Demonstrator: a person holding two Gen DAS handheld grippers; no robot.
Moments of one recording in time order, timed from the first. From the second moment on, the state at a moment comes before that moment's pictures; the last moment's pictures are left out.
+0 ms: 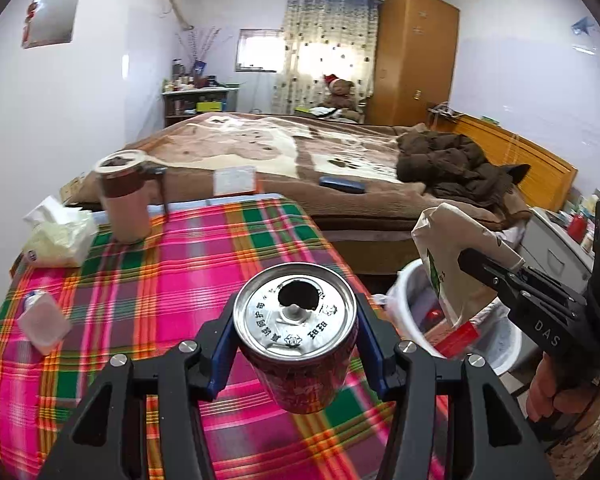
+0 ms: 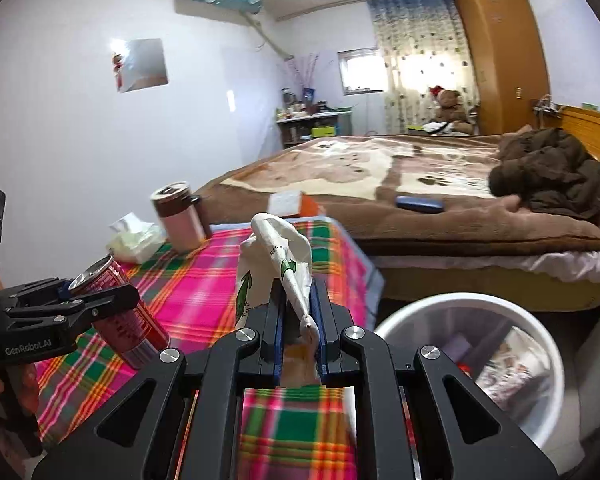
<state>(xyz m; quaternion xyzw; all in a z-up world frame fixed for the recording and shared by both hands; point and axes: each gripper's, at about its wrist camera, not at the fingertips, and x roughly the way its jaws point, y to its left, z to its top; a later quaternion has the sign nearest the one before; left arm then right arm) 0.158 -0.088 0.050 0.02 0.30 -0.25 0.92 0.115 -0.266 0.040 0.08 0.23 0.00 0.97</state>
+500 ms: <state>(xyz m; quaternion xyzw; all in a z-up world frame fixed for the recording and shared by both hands) 0.152 -0.178 0.043 0.03 0.31 -0.33 0.89 0.093 -0.328 0.033 0.08 0.24 -0.12 0.96</state>
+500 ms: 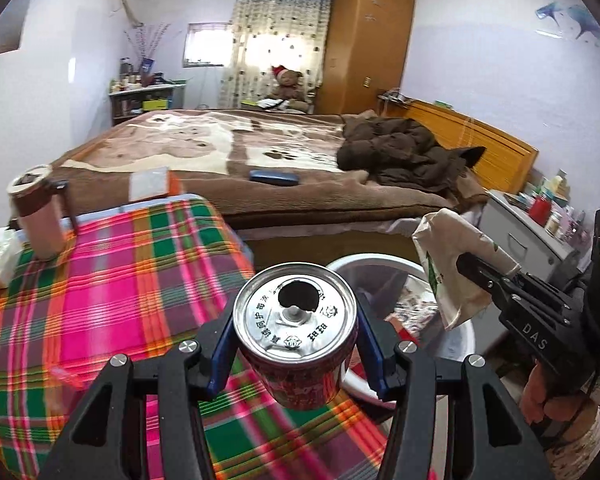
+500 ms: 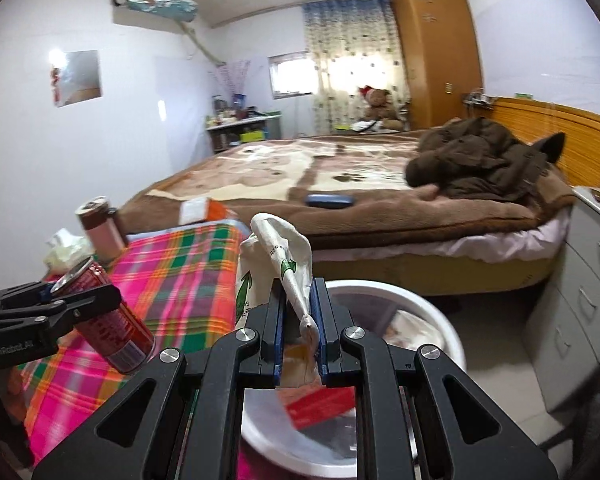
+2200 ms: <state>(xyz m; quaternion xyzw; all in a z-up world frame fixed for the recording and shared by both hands) 0.148 -0.232 0.028 0.05 0.33 -0.35 0.88 0.083 -0.363 0.016 0.08 0.28 -0.19 0.94</state>
